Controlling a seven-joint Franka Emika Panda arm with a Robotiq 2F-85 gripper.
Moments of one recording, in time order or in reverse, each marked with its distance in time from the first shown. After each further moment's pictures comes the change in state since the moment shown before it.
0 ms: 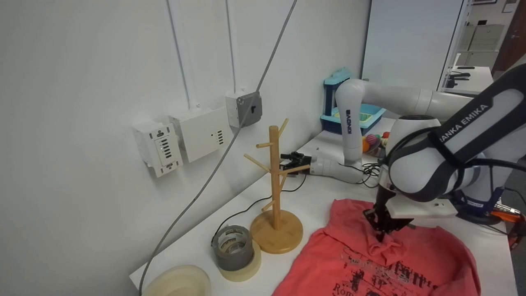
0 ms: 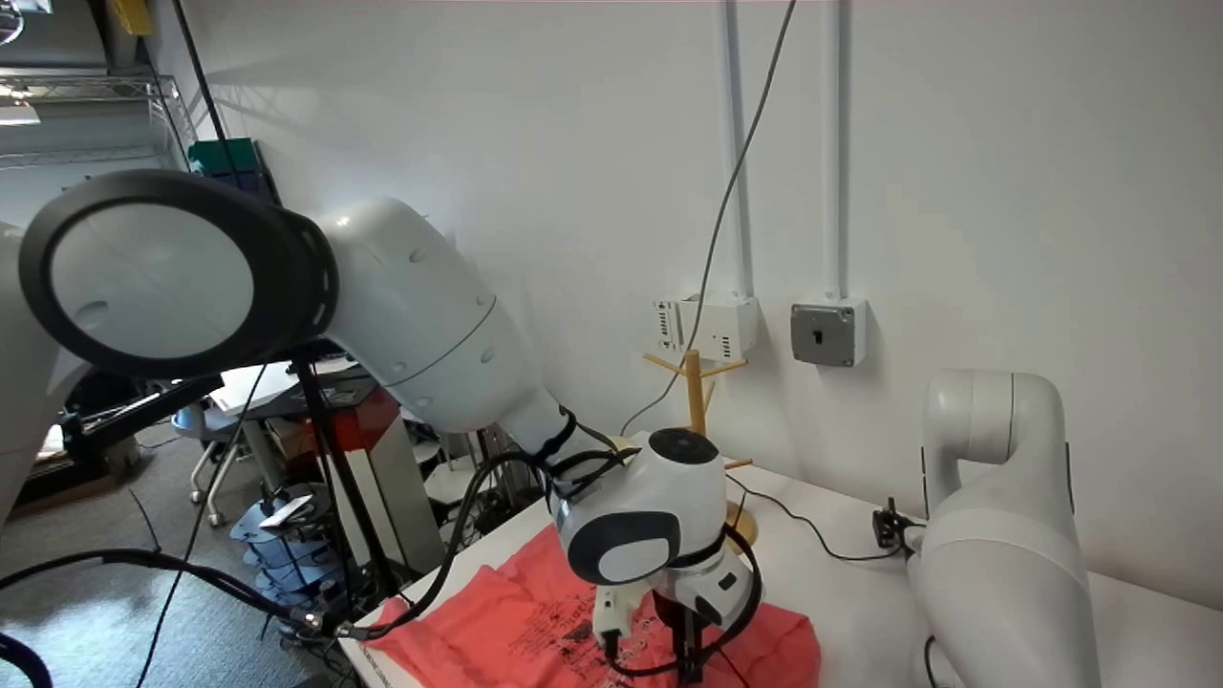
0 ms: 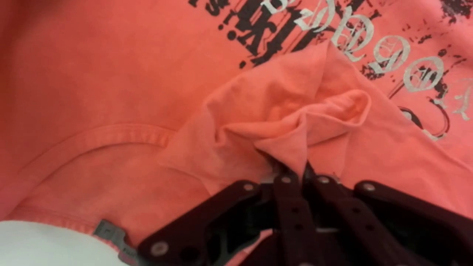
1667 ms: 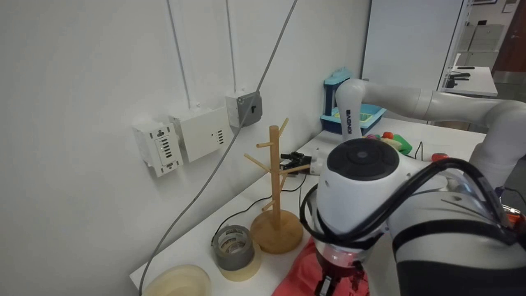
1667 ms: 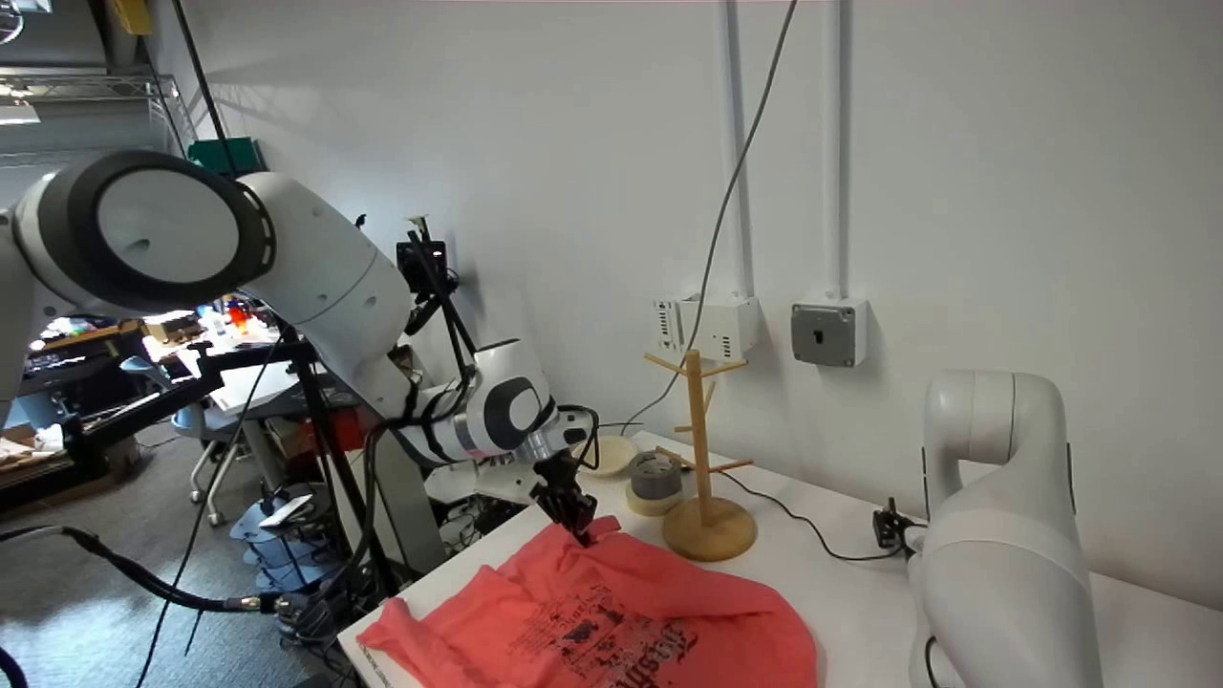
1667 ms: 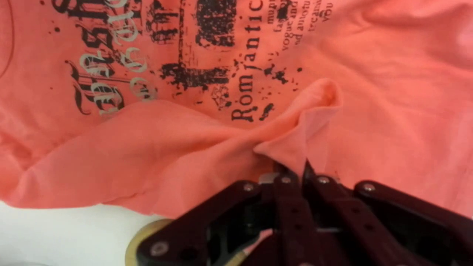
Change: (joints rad) arm 0.493 -0.094 -0.040 0.030 -0.582 -0.039 0.021
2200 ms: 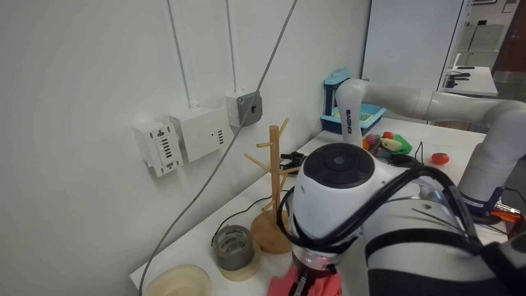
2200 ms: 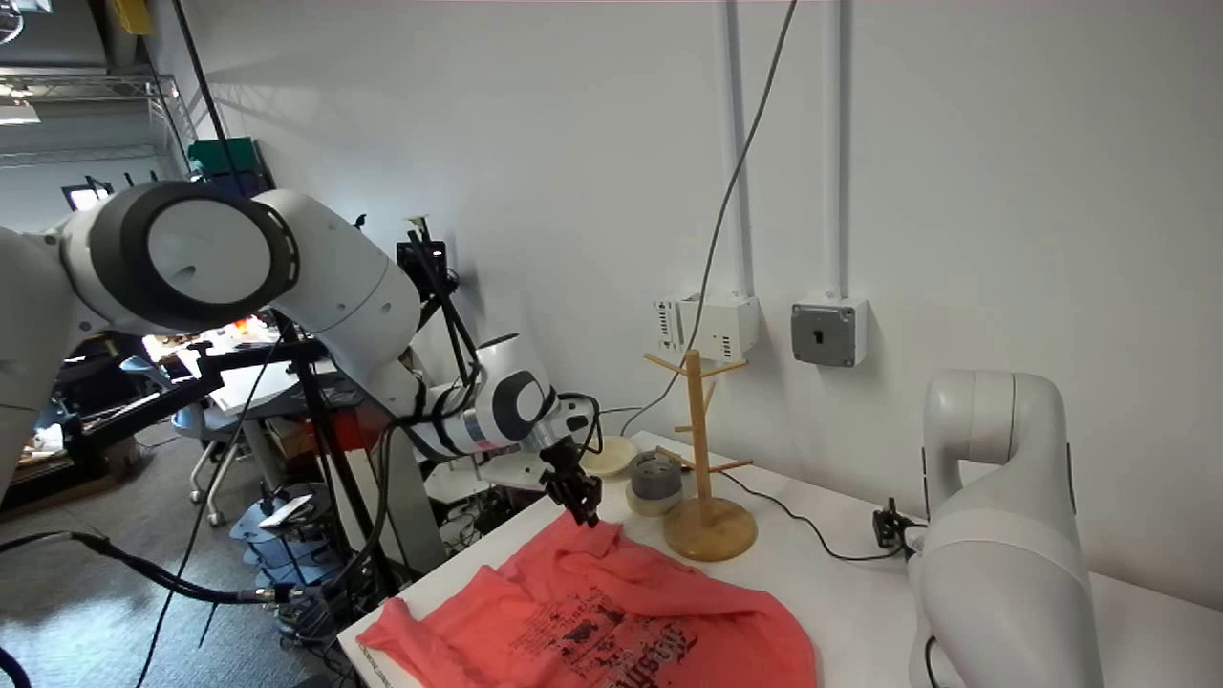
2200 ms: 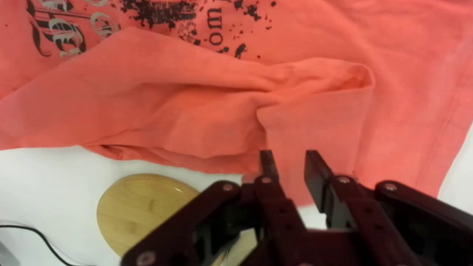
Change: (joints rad) arm 0.023 0.074 0.001 0.120 -0.009 0.019 0.002
